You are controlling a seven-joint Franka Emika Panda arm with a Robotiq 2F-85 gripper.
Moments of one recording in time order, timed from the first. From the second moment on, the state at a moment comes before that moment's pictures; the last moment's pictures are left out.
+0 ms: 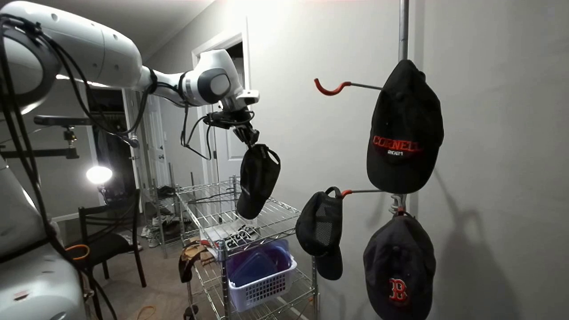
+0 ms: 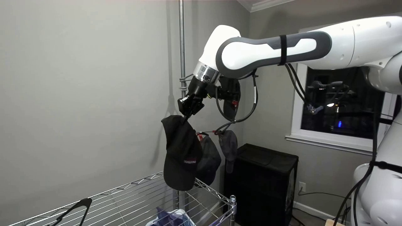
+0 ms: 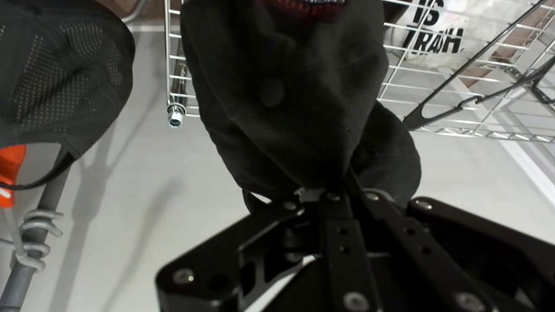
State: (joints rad) arm 0.18 -0.24 0.24 -1.93 0.06 2.18 0.30
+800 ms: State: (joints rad) arm 0.19 -0.19 0.30 -1.97 -0.02 2.00 0.32
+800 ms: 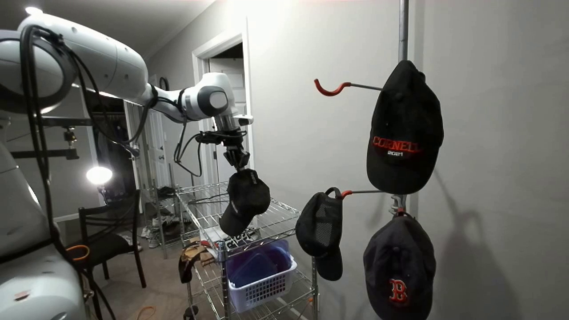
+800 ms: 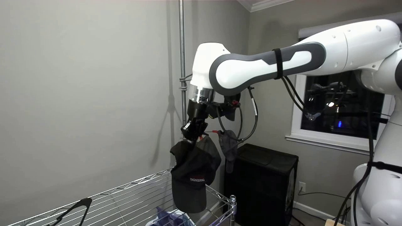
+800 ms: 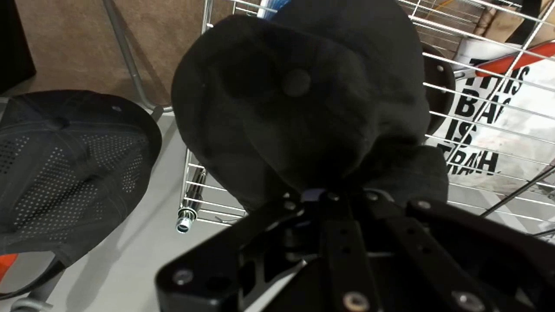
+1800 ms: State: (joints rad) arm 0.22 -0.13 0.31 -1.98 -0.07 2.19 0.32
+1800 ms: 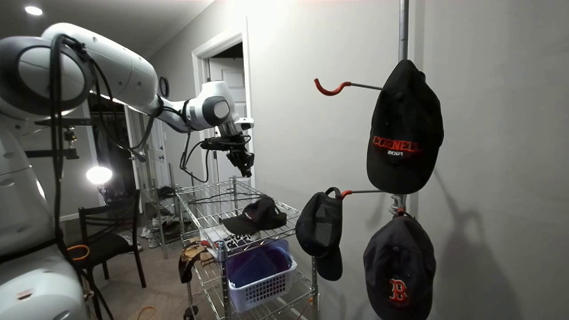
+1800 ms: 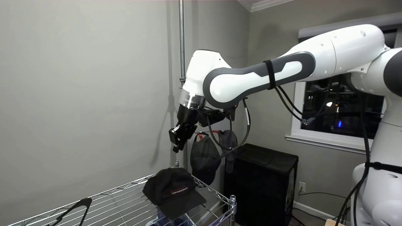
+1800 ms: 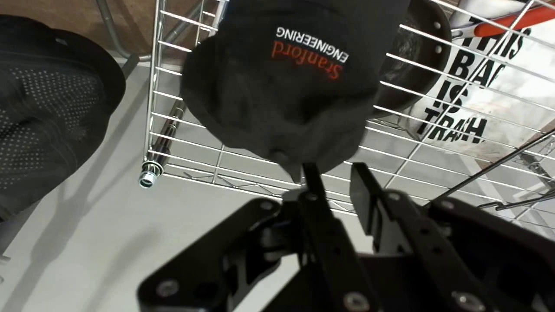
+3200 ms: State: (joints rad) arm 0.15 -0.47 0.12 -2.08 0.04 1.97 0.29
